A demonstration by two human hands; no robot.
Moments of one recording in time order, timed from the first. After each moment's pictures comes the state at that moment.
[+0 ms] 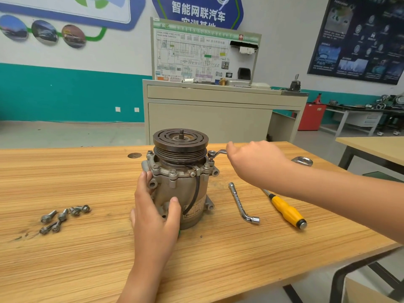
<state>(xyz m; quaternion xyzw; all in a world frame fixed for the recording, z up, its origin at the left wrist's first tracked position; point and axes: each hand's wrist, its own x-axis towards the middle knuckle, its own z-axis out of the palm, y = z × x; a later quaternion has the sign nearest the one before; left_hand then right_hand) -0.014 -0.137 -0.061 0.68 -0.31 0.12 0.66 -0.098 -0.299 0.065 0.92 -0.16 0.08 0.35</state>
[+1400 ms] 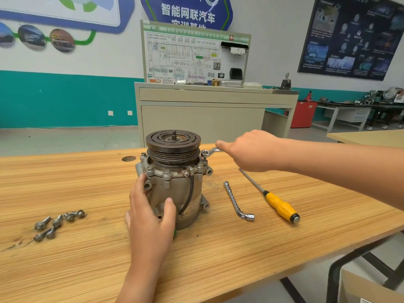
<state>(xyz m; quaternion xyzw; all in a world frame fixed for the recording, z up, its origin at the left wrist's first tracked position) -0.016 -0.138 -0.062 0.70 -0.29 0.12 0.64 -0.095 -0.318 0.086 0.93 -0.11 0.02 0.34</state>
